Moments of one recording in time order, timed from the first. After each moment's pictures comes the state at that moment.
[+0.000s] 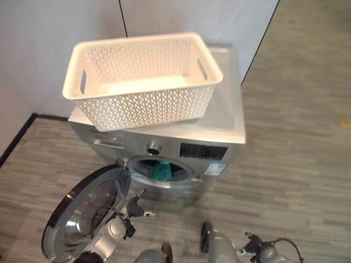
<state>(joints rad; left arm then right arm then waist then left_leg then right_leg) 0.09 0.37 -0.32 0.54 0.15 -0.02 0.03 -0.08 -0.28 0.39 1.28 -0.17 0.05 -0.03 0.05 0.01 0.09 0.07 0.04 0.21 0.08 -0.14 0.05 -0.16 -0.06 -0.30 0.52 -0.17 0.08</state>
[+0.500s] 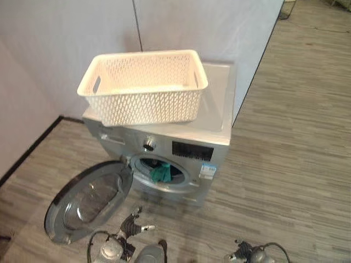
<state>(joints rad) 0.16 0.34 -0.27 0.45 0.00 0.00 -0.02 -0.10 -0.26 0.38 1.28 -0.16 0.04 -0.04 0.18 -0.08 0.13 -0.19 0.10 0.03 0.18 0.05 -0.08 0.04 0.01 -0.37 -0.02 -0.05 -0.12</state>
